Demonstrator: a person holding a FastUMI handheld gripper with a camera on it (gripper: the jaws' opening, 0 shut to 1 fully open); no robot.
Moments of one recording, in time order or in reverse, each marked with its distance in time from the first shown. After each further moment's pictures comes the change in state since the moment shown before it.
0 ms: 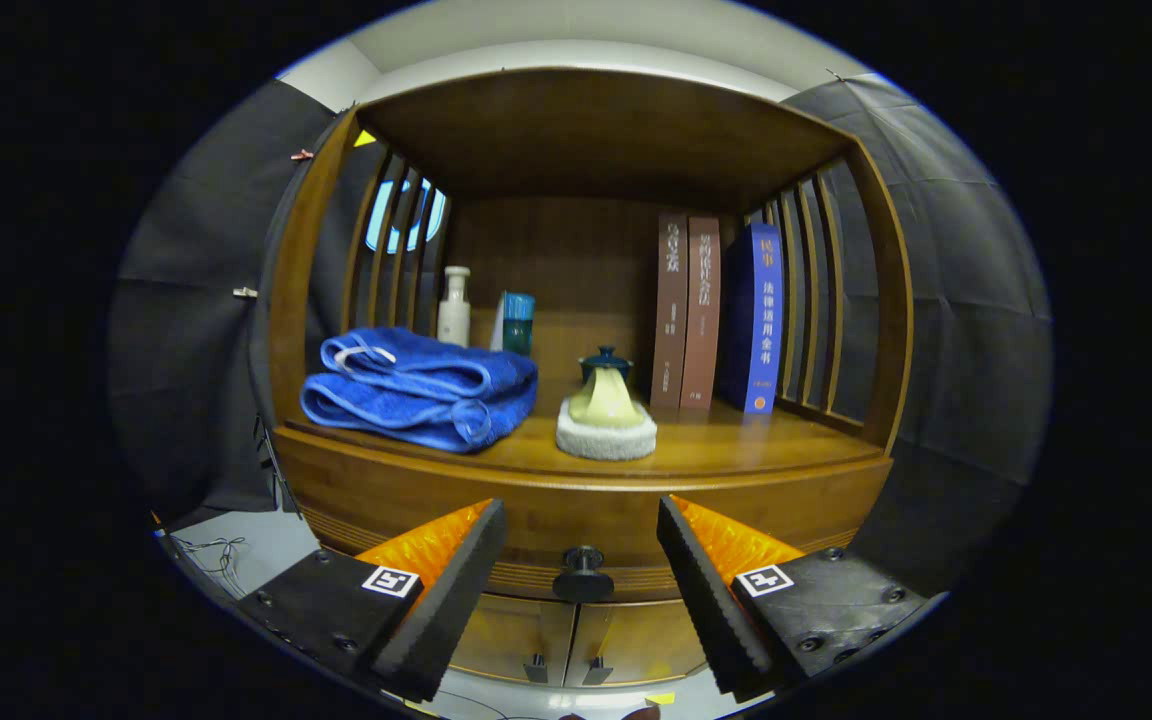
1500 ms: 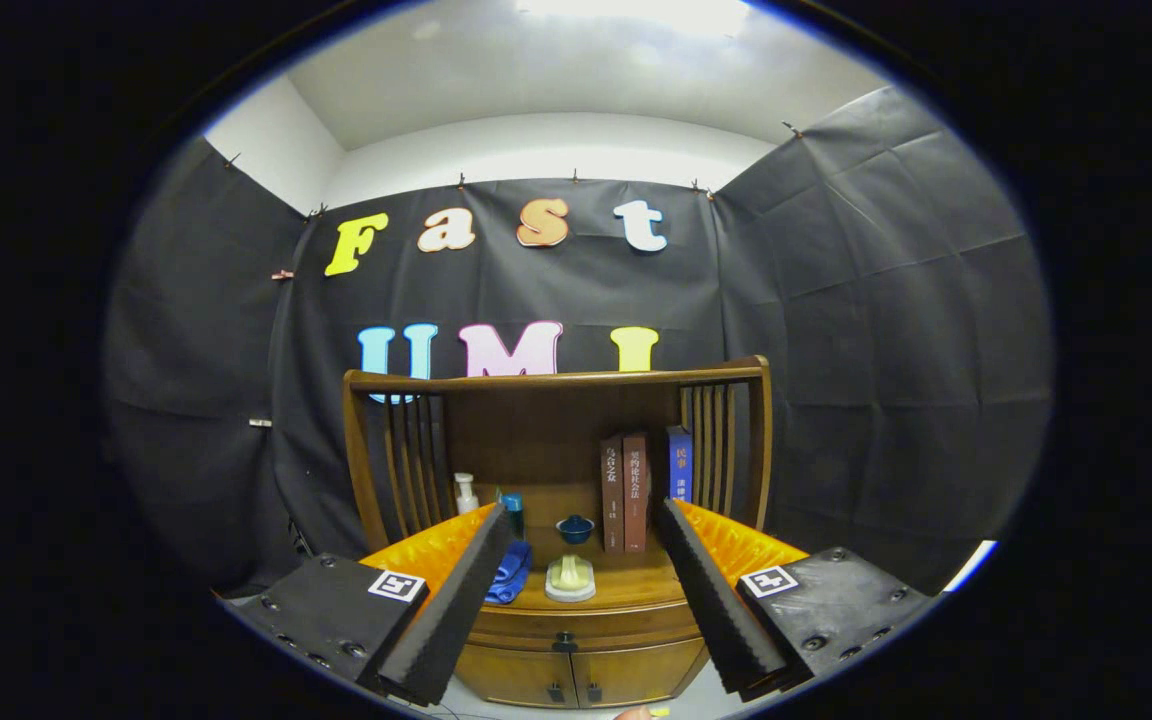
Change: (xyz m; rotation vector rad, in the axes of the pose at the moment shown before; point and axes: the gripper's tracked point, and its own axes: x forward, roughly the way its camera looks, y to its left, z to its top) arm -0.168 -0.071 0.259 0.089 -0.199 -0.037
